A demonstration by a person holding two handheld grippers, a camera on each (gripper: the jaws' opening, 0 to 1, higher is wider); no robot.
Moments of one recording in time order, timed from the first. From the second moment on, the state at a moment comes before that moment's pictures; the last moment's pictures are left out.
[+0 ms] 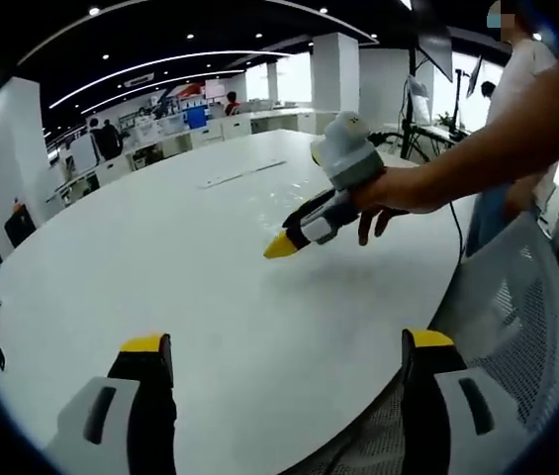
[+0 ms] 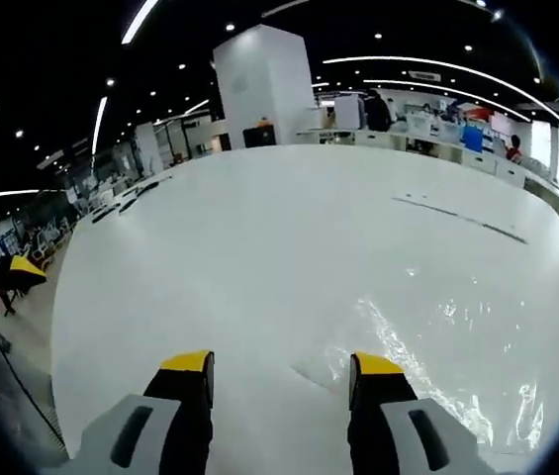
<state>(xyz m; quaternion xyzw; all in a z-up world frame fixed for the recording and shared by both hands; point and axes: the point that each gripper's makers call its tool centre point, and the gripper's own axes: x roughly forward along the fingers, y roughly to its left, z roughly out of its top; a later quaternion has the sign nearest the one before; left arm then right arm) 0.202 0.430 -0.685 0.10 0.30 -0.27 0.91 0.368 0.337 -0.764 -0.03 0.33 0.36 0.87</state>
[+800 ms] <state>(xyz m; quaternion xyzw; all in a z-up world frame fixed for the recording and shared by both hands) 0.205 0.433 -0.684 0.10 0.30 -0.26 0.91 0.358 0.327 -0.781 -0.12 0.35 0.37 0.85</state>
